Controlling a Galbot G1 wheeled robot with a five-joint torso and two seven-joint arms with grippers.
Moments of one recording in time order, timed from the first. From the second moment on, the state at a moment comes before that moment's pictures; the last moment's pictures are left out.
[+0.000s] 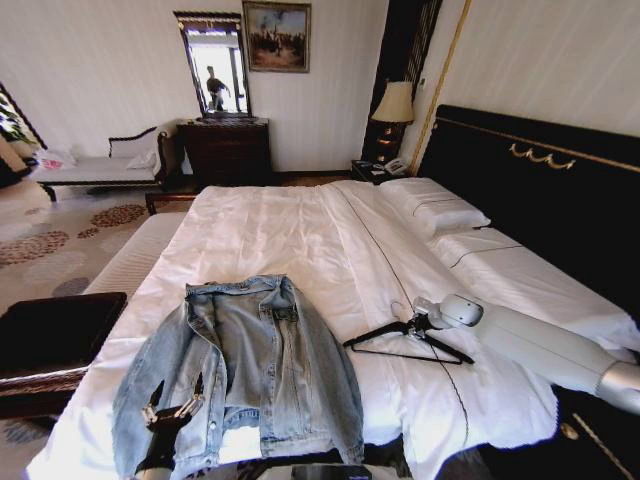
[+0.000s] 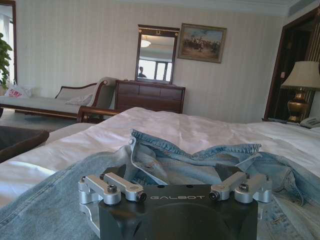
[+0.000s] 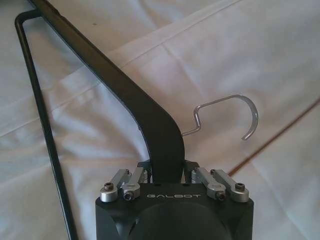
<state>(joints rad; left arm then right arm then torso) 1.99 -1.45 -0.75 -2.00 -0.41 -0.39 0.08 -0.20 0.48 -0.78 1.40 0.33 -0.54 -0.56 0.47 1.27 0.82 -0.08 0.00</state>
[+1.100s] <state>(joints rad) 2.01 -1.42 -0.80 -2.05 -0.45 -0.36 0.06 -0.85 0.46 0.00 1.85 0.16 -0.21 -0.10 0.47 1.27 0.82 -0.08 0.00</state>
